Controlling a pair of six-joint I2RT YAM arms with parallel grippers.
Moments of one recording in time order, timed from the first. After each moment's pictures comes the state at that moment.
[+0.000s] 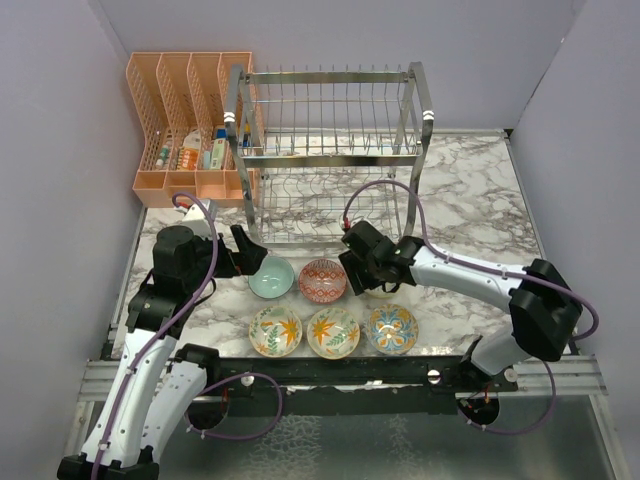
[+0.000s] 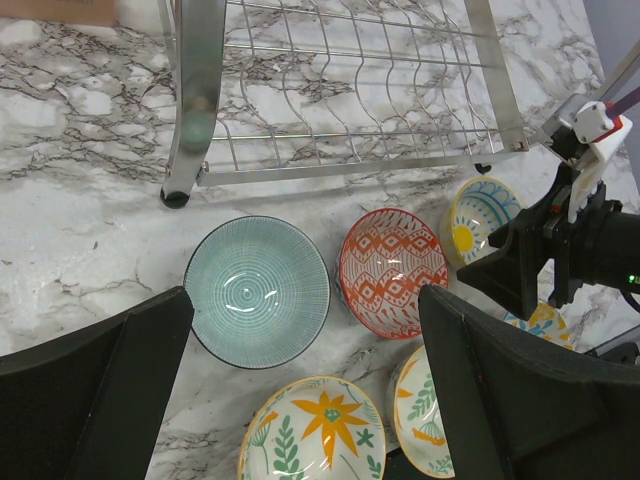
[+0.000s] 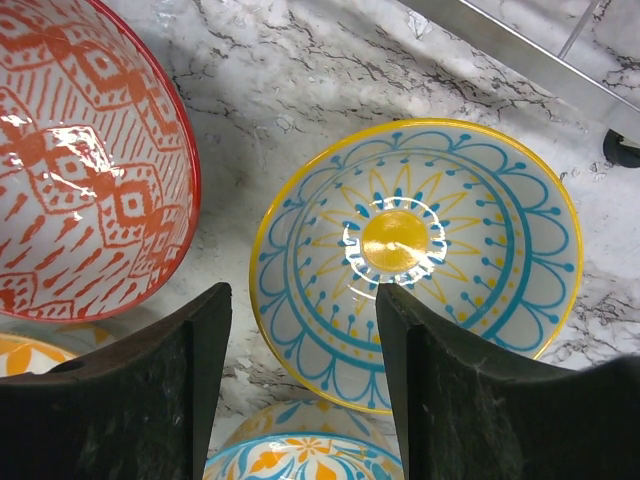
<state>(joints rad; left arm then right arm) -0.21 0.62 0.74 -0.58 0.27 -0.40 0.90 1.51 0.99 -0.57 0.22 0.36</state>
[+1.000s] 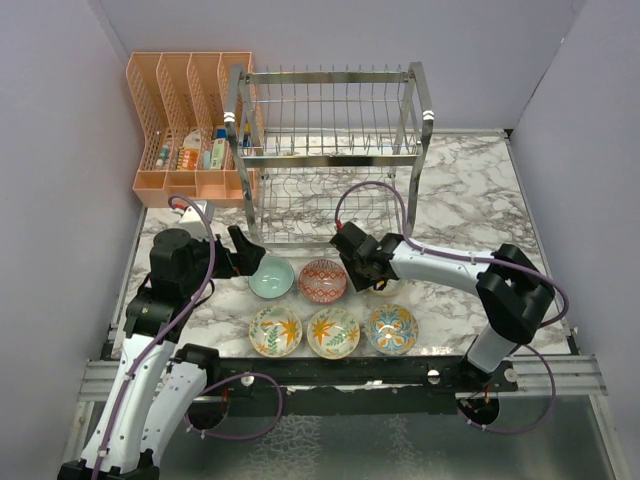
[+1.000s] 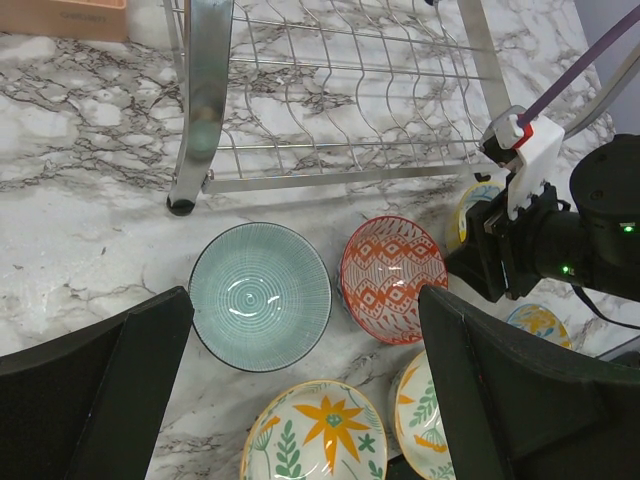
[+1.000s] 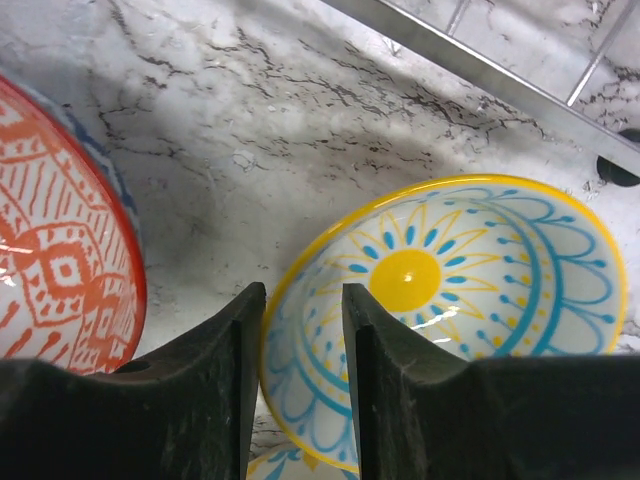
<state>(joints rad) -0.21 0.59 0.74 -0.58 0.25 -0.40 0.90 1.67 1.05 -0.58 0.30 0.37</state>
